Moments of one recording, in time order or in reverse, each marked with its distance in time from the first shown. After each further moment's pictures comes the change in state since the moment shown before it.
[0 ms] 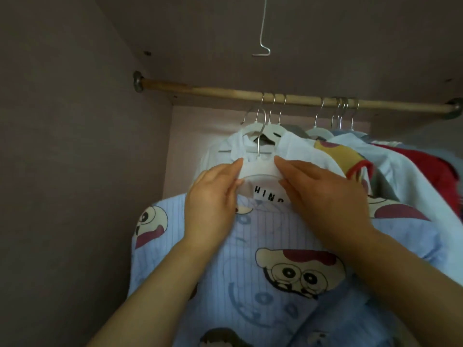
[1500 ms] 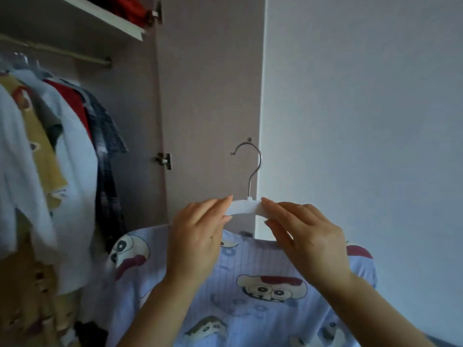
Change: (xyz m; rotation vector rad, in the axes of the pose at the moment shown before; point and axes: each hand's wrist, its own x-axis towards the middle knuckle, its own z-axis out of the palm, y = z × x) left_hand -0.190 0.505 -0.283 -0.938 -0.238 0.149; right_hand -0.114 -0.124 -0.717 -0.602 -0.563 0.438
